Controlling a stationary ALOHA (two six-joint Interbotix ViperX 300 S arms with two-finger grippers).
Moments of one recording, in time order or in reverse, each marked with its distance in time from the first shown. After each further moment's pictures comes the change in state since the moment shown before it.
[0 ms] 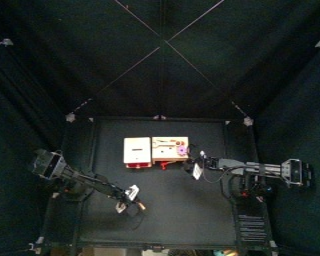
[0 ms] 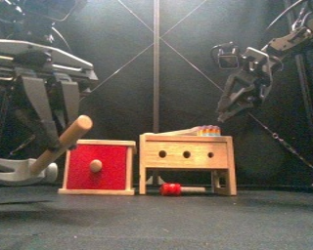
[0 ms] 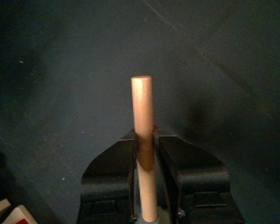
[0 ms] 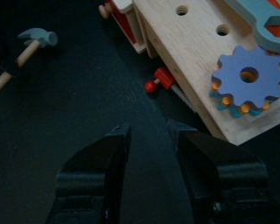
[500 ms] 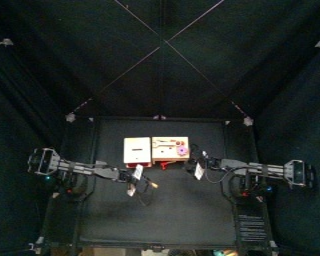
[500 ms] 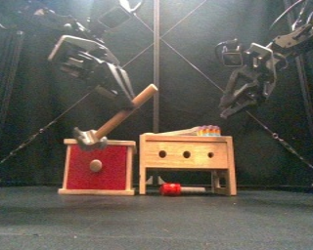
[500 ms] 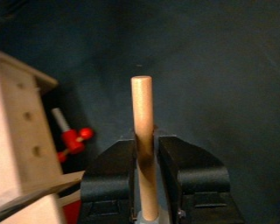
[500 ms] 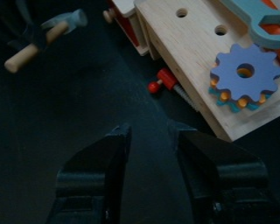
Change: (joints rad) left arm 0.354 -0.060 -0.195 -0.060 0.064 0.002; right arm 0.000 -0.051 0.035 0.029 0.000 0.002
